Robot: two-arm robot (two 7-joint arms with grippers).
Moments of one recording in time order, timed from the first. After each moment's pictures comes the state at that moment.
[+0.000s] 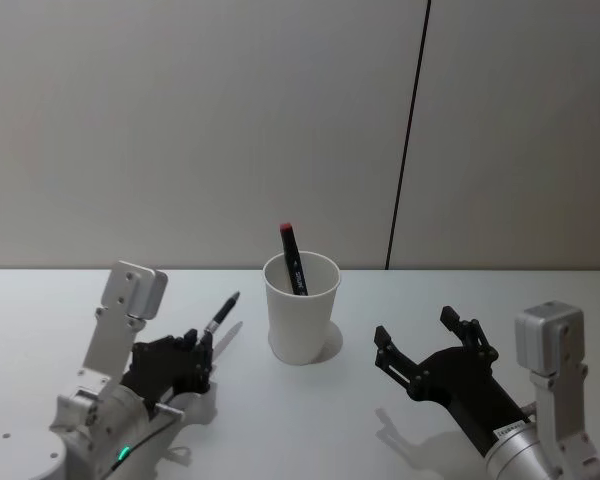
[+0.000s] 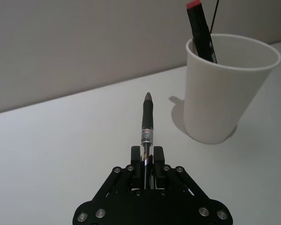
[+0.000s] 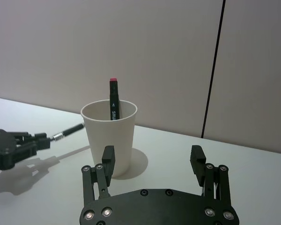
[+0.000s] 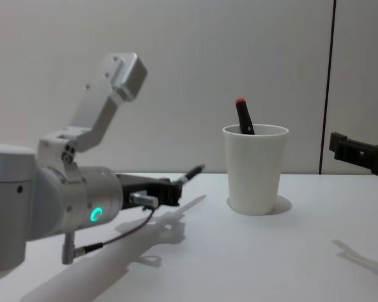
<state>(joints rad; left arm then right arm) -0.36 0.18 0.40 -1.43 -0.25 0.33 -0.13 -0.01 0.34 -0.23 -1.77 0.29 0.03 0.07</state>
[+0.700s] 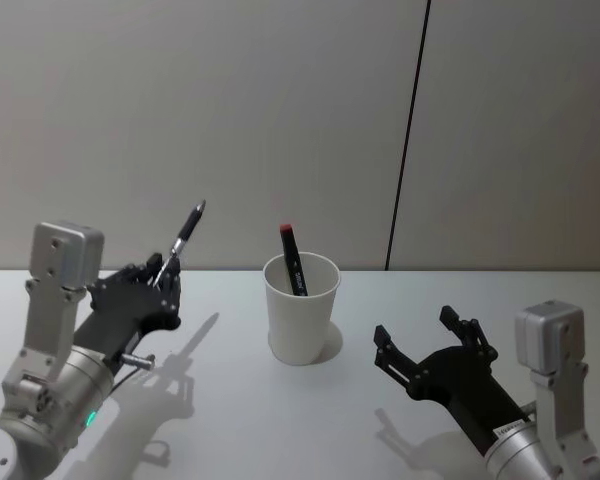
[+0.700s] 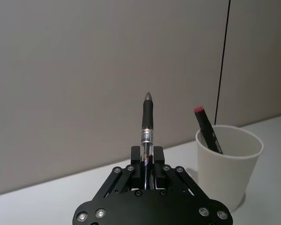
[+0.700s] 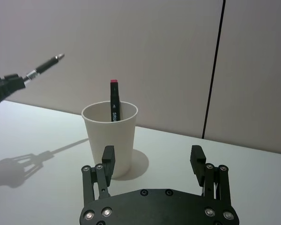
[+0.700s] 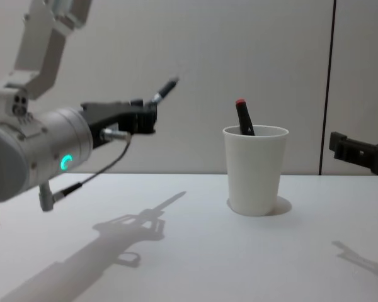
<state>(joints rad) -0.30 0.19 0.32 -1.55 -0.23 0.09 -0.10 -0.01 0.34 -0.23 -1.77 0.29 0.04 0.07</state>
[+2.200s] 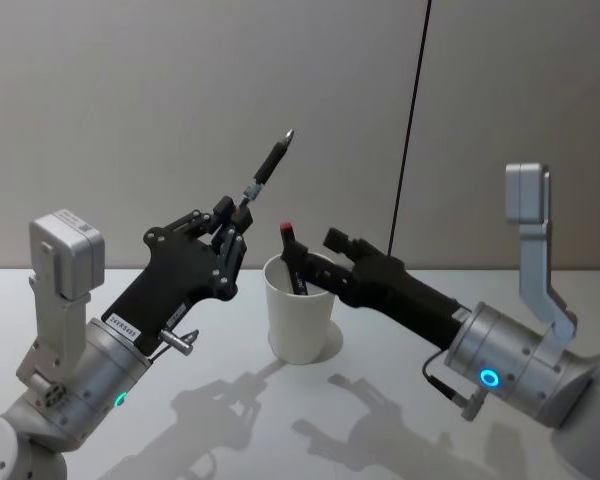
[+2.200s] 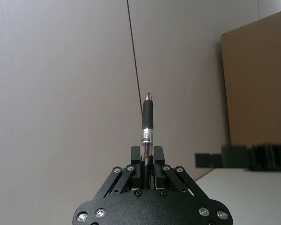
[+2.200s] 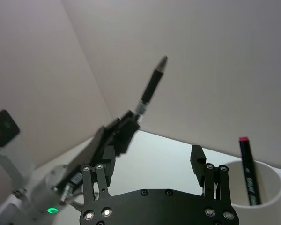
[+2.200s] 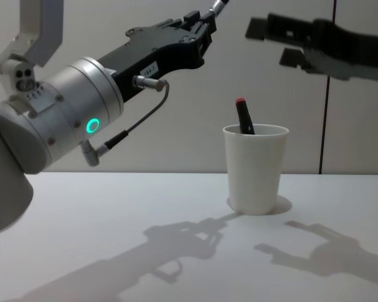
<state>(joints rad) -0.38 0.17 0.36 -1.45 -0.34 -0.30 -0.42 0.29 0.32 -0.22 -1.69 0.76 0.38 0.50</state>
